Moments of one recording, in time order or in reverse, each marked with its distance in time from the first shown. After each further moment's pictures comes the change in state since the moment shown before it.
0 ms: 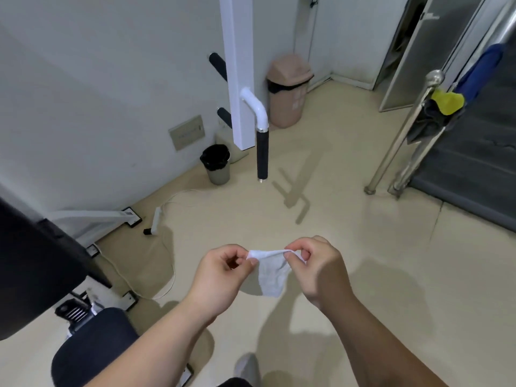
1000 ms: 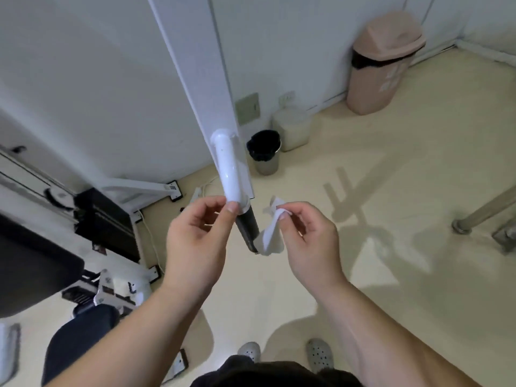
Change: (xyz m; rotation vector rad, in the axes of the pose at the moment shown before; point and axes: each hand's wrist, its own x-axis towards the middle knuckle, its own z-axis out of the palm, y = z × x) left_hand 0.258 0.113 0.063 -0.065 0.691 0.069; right_hand 0.329 0.009 0.007 0.614 -0.234 -0.213
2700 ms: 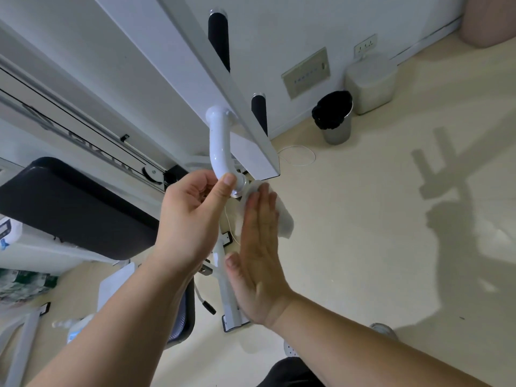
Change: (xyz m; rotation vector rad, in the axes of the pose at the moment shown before) left_hand -0.006 0.039 0.018 0.400 0.017 0.053; right_hand -0.050 0.021 0.056 0.081 -0.419 -0.224
